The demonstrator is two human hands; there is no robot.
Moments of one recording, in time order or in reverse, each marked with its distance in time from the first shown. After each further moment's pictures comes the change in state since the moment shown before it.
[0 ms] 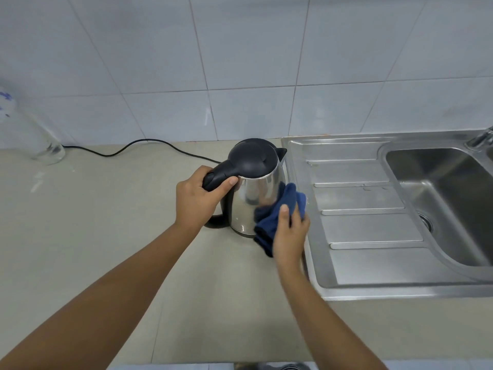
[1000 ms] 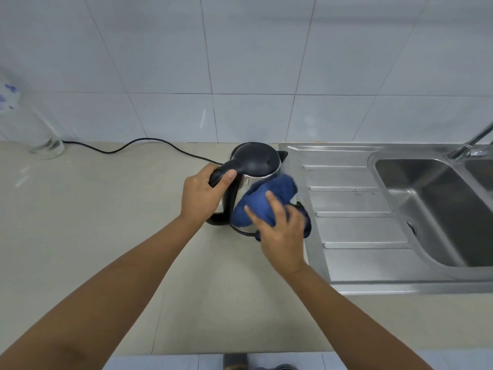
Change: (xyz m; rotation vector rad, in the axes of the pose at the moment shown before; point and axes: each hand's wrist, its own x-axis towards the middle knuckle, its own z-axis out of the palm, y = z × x) left_hand 0.003 -0.004 -0.005 0.029 -0.053 0.061; right_hand -0.007 -0.008 -0.015 -0.881 0.103 -1.301
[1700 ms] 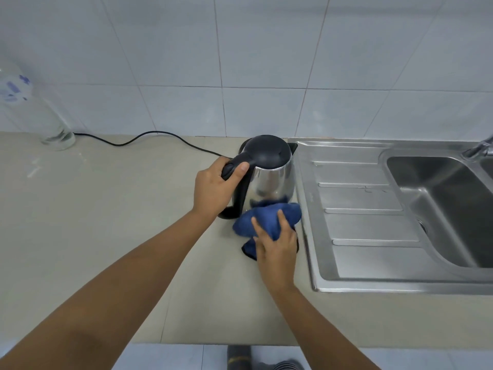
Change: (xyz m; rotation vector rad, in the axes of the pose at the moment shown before) left_hand -0.001 0.002 0.005 -0.006 0.030 -0.014; right_hand -0.043 -0.045 0.004 0.200 -0.278 0.395
